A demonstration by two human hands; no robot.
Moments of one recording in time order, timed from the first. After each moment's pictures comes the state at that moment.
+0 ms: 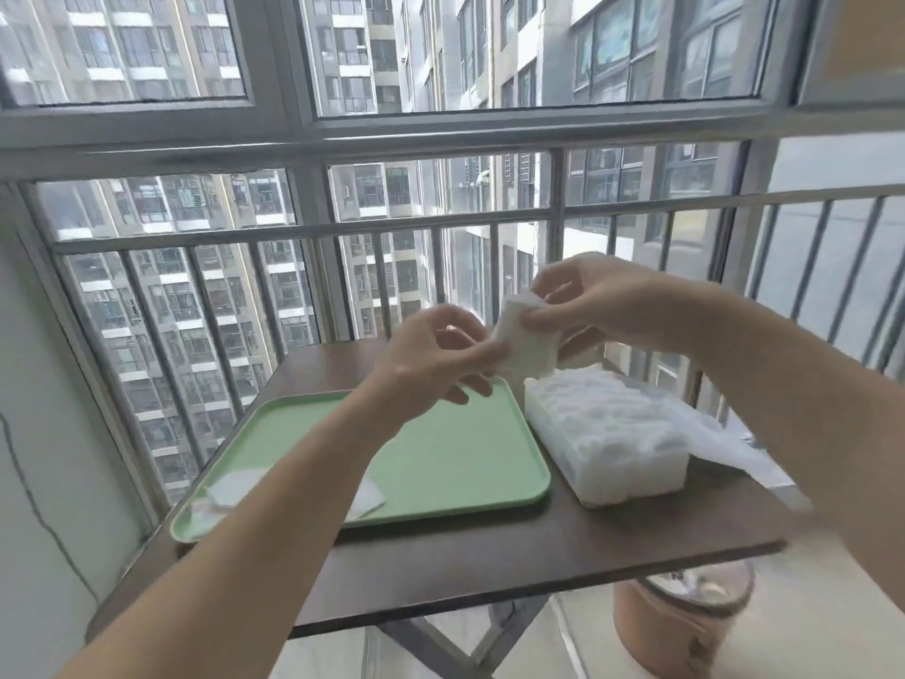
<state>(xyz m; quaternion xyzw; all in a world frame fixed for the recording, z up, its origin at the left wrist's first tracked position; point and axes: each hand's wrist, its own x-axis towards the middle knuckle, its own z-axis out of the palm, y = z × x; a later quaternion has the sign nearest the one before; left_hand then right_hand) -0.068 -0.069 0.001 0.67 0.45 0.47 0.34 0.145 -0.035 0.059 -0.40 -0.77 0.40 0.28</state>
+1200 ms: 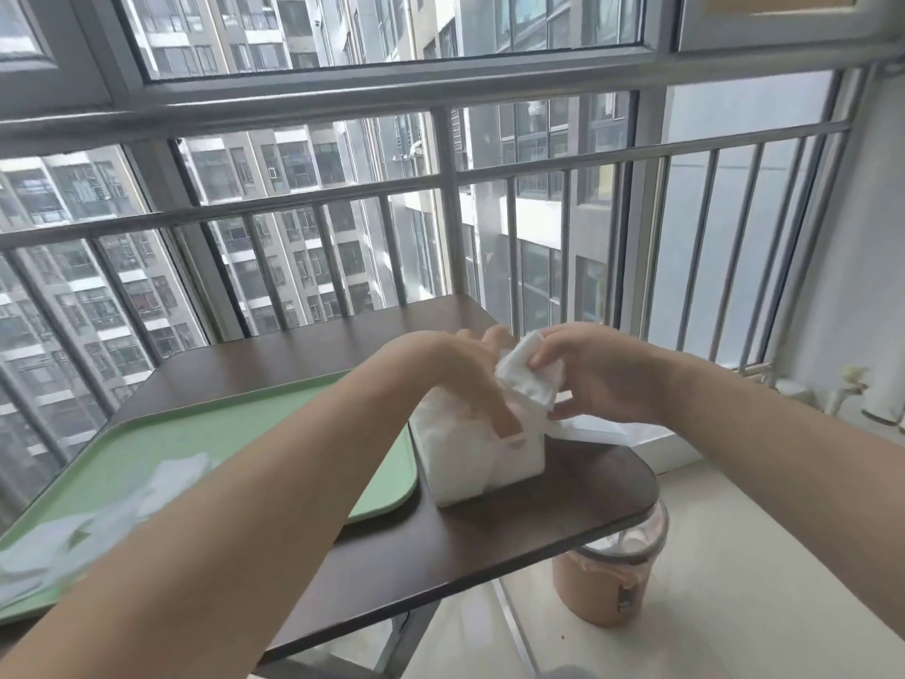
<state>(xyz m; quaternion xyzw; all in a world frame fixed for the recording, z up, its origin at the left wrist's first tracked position) 0.091 0.031 -0.019 0.80 0.59 -0.12 0.09 0.265 -0.003 -0.042 -0.37 -0.60 0.64 0.30</state>
